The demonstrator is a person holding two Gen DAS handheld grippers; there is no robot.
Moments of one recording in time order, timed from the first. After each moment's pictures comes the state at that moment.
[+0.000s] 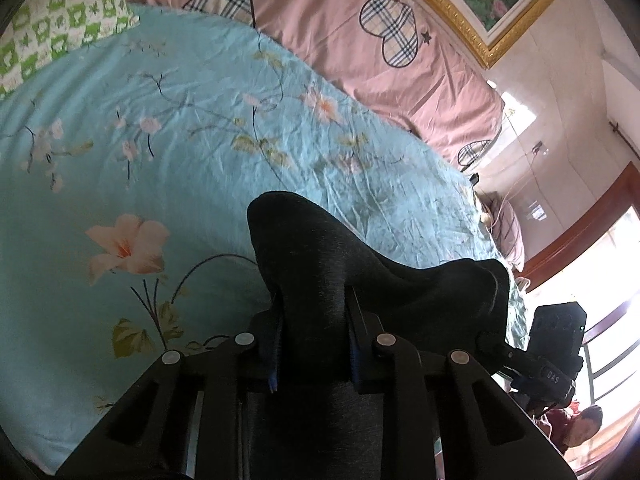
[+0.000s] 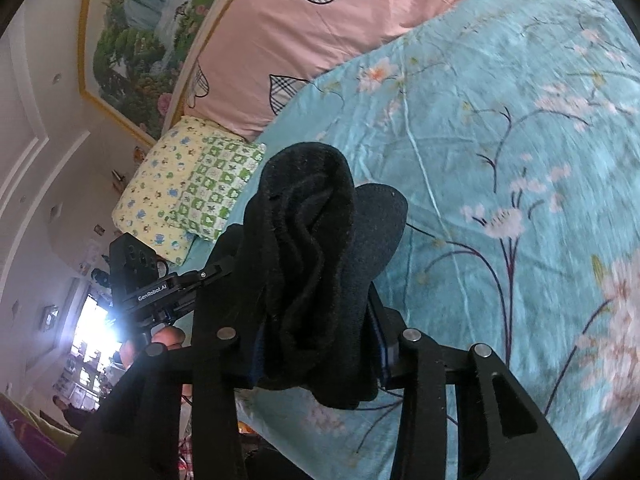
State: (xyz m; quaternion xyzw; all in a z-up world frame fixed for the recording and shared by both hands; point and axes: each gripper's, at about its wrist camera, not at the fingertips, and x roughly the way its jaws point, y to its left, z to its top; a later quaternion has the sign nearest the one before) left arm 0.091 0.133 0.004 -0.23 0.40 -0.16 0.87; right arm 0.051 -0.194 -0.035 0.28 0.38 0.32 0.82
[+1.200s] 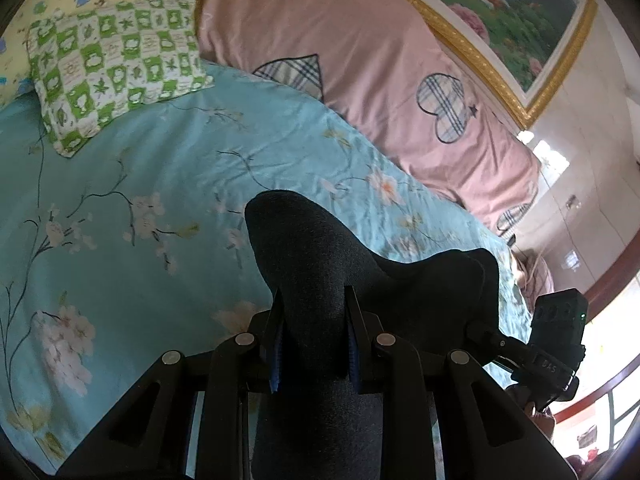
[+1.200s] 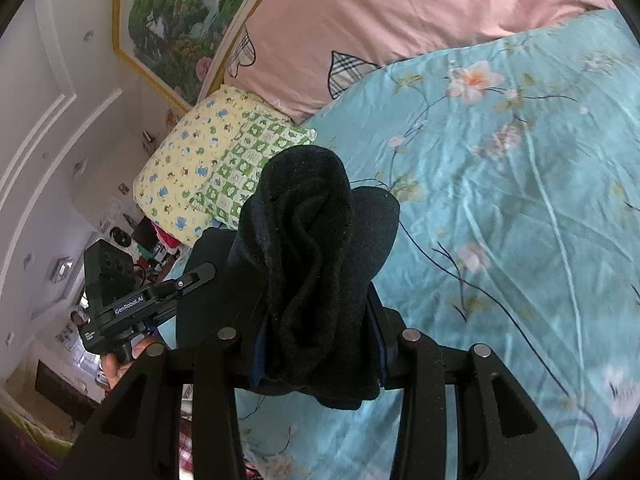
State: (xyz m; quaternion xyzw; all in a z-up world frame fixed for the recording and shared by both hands) left arm 0.090 0.225 0.041 -0.25 0.34 -0.05 0.90; right arm 0.139 -0.094 -0.005 0.22 0.38 0.40 0.80
